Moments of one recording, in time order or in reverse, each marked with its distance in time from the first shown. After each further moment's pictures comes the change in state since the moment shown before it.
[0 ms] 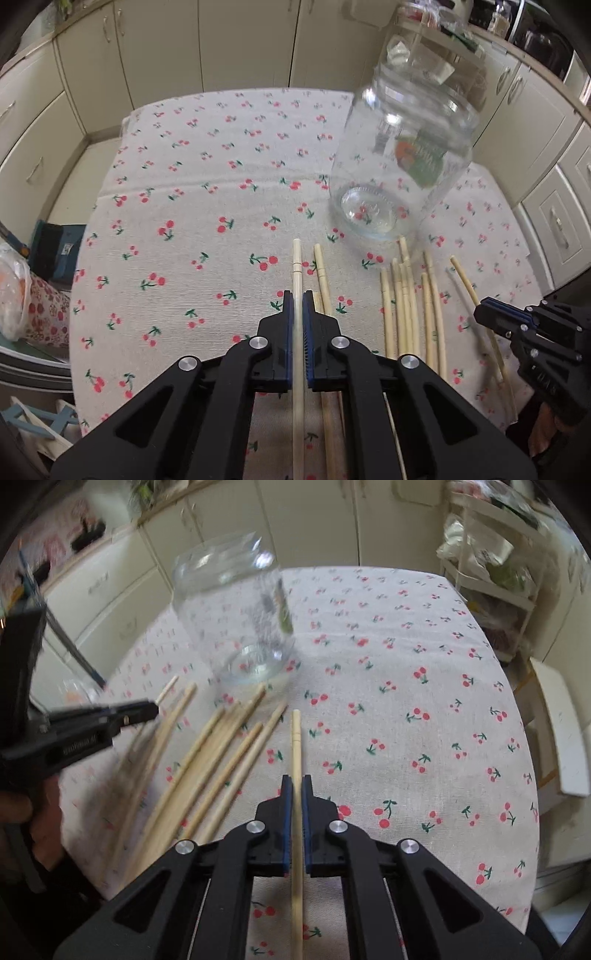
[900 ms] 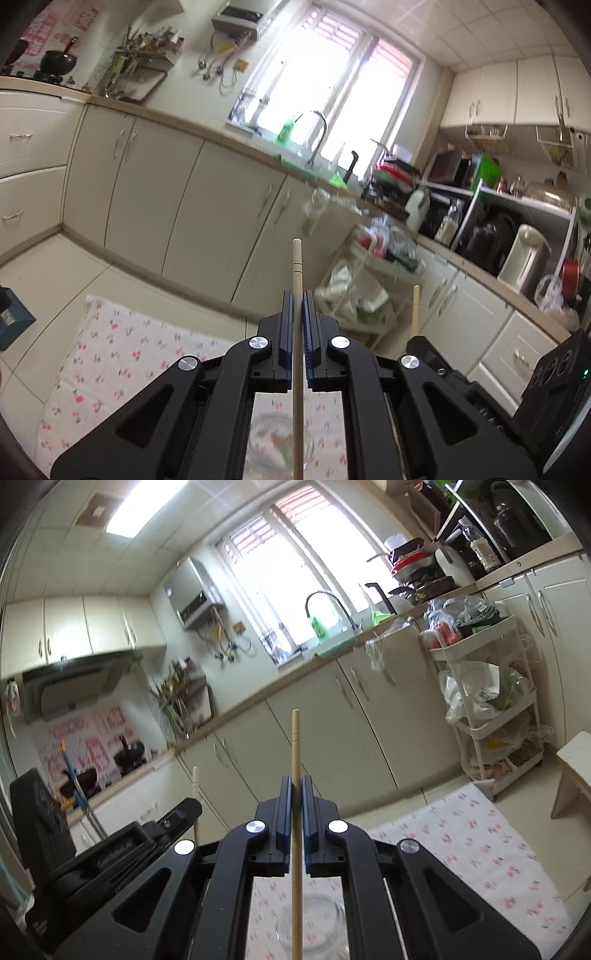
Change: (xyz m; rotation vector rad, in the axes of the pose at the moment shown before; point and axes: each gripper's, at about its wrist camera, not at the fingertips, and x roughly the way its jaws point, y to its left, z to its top) left arm -0.120 -0.022 0.112 -0.221 -0.767 -0.241; right arm -0.094 0.004 0.129 0.261 -0.839 0.213
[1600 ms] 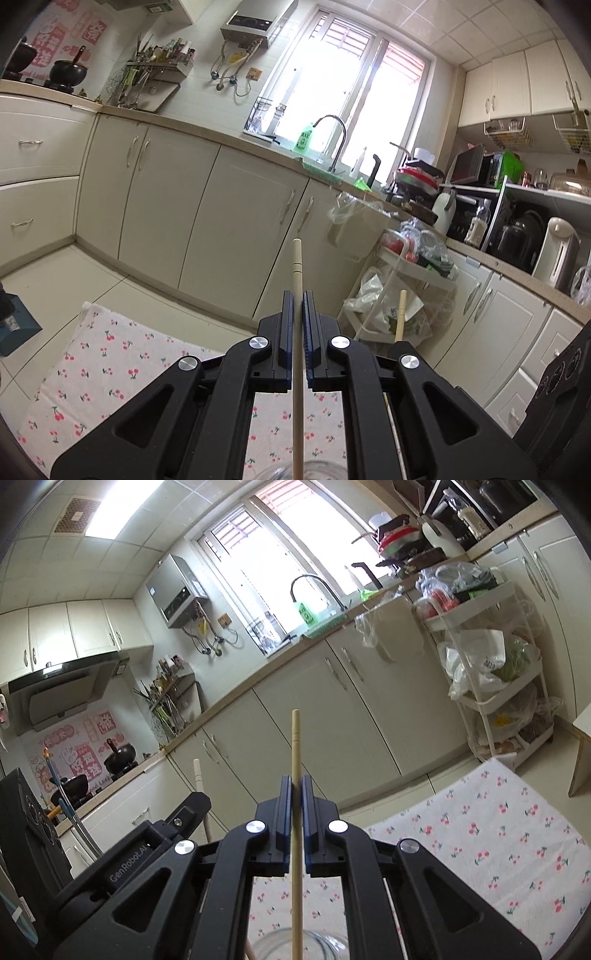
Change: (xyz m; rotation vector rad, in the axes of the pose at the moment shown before) left arm 0.070 0.015 -0.042 0.042 -0.043 0.089; right arm 0.060 -0.026 -0.041 0.046 0.040 -0.015
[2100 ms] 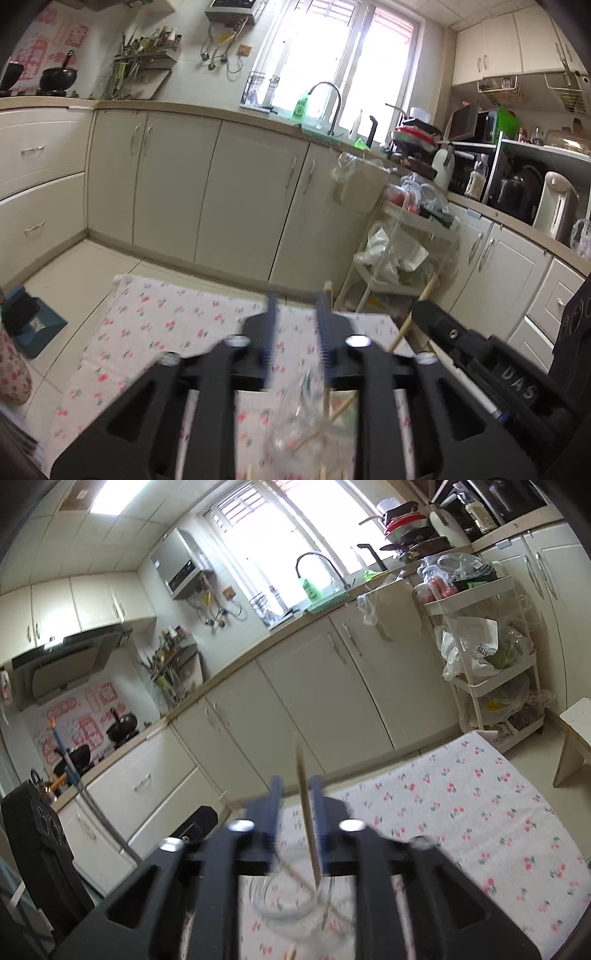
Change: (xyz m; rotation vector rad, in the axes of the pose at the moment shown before) left arm -0.062 0.008 -0.024 0.086 0.134 0.028; right arm -0.052 0.011 -0.016 -0.049 0.121 -0.012
